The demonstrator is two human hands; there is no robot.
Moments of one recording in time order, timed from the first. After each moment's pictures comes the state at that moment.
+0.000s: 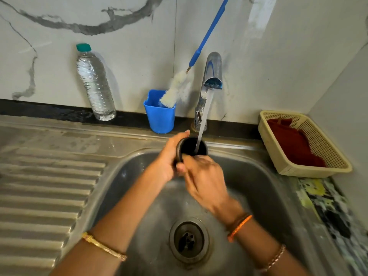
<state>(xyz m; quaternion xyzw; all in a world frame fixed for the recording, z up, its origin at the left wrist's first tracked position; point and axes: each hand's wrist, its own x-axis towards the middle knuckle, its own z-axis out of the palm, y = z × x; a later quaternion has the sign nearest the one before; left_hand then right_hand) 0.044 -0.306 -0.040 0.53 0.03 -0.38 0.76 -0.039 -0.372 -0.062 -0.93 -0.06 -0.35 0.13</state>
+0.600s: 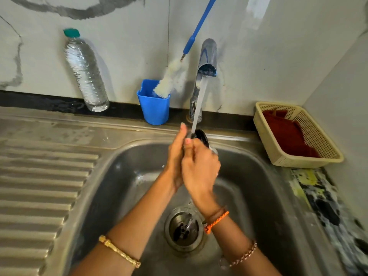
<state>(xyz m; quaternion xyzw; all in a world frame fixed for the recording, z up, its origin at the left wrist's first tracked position) 0.022 -0.318 -0.067 0.40 -0.01 -0.36 0.84 -0.038 -0.341 -0.049 -0.88 0.25 -0.26 0.30</state>
